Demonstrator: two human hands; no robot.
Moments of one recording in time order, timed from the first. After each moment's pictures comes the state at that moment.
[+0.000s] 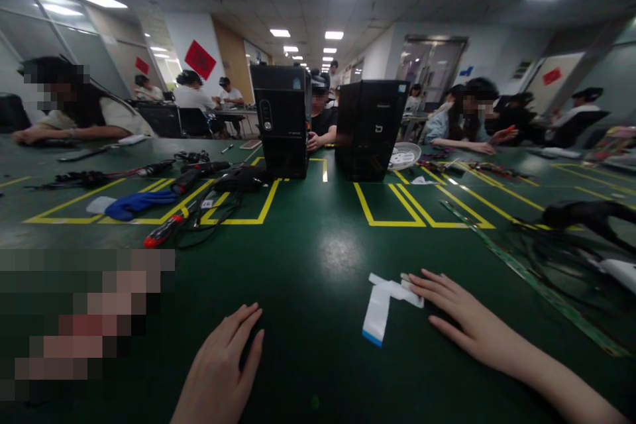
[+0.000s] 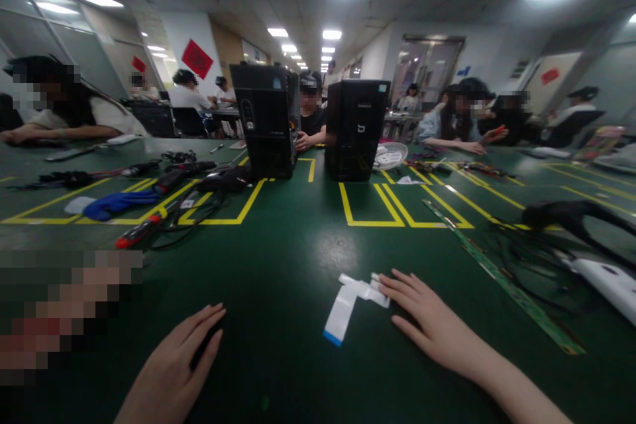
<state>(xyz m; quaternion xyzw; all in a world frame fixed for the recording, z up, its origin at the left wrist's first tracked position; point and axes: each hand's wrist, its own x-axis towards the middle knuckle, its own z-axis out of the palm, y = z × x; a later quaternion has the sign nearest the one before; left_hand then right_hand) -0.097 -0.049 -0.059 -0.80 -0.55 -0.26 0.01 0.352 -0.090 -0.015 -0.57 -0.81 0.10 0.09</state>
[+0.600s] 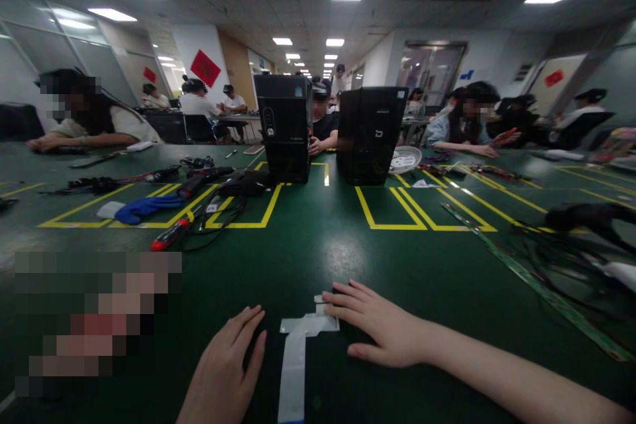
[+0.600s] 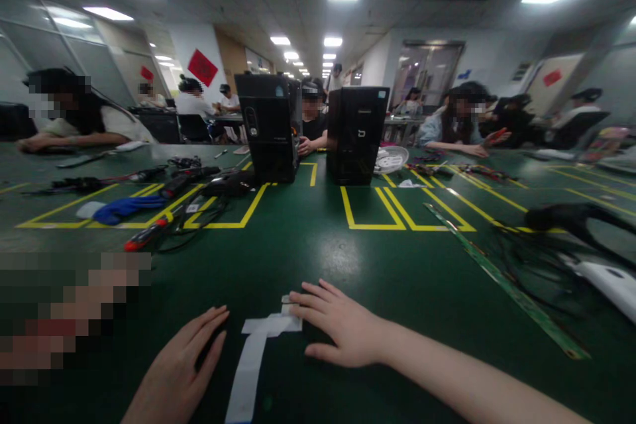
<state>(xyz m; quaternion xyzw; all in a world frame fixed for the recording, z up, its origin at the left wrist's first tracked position) -0.098 -0.049 -0.061 -0.80 -0.55 -0.24 0.01 0.222 -0.042 0.010 -0.33 -0.91 0.24 0.06</state>
